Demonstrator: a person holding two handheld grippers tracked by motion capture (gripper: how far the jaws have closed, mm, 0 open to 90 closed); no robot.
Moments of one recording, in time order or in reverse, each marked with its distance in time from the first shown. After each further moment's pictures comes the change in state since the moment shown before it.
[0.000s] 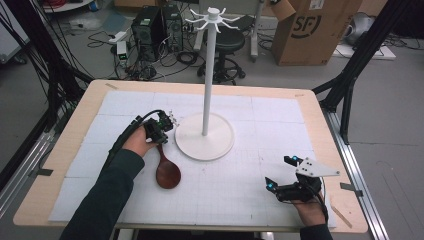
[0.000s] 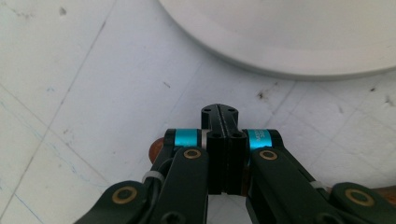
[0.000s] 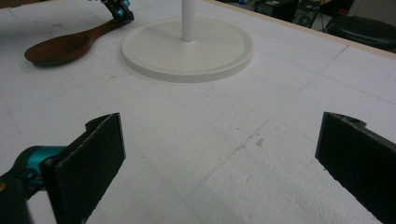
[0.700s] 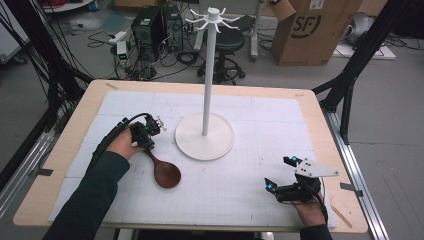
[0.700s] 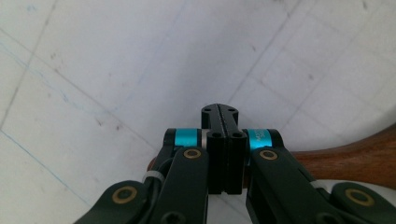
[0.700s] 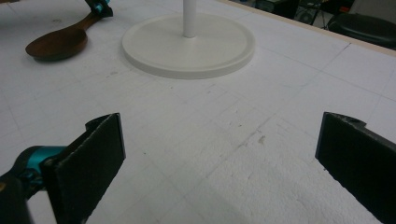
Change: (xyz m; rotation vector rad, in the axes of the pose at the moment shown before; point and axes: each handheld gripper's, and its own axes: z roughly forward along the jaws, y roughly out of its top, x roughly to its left) left arm 0.008 -0.039 -0.013 0.088 -0.045 -0.010; right arm 0.001 -0.001 0.001 0.011 0.002 -0.009
